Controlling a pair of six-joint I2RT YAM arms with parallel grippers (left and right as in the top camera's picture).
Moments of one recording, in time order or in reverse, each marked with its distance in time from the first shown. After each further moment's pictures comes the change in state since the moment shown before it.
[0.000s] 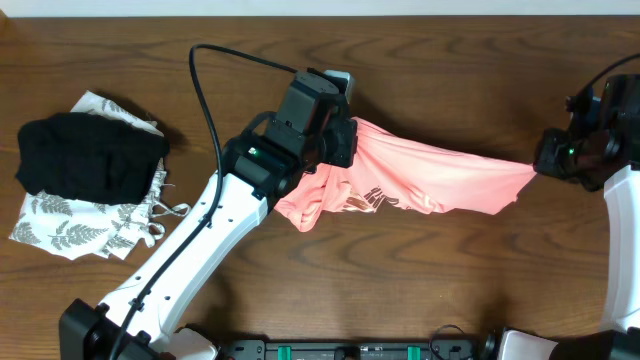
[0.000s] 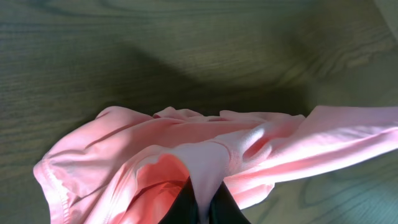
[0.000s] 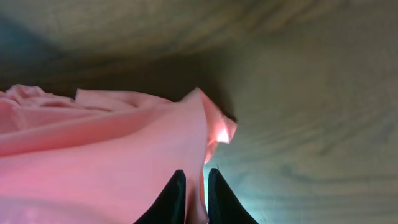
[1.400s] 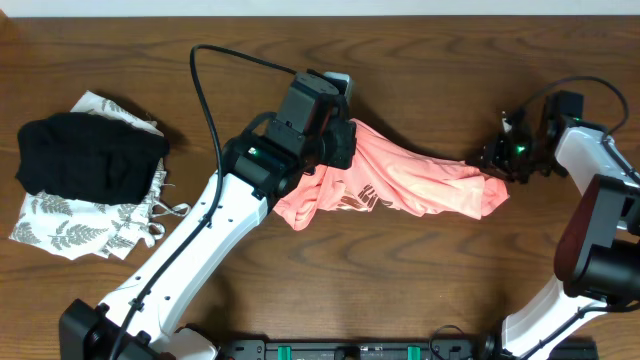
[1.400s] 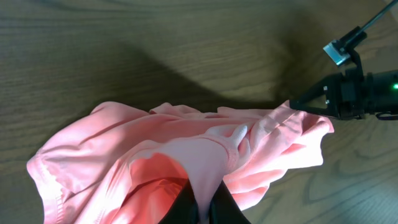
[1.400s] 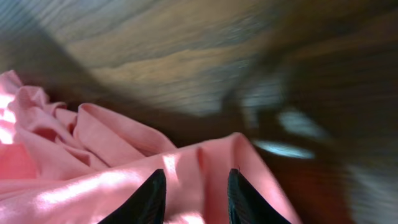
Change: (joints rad) left arm 0.000 0.000 0.000 -0.019 -0.003 0.007; right arm 0.016 0.497 -0.128 0.359 -0.434 0.030
